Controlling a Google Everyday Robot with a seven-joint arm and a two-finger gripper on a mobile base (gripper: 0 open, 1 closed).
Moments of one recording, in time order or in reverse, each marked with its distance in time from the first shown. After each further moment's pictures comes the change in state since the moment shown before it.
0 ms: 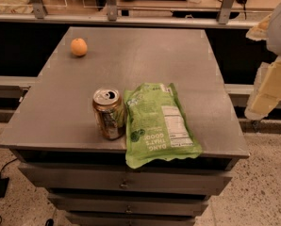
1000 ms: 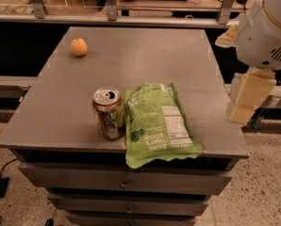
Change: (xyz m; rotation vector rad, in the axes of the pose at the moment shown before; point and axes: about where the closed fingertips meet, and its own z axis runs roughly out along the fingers) arm -0.040 0.024 0.015 -0.046 -0.032 -0.148
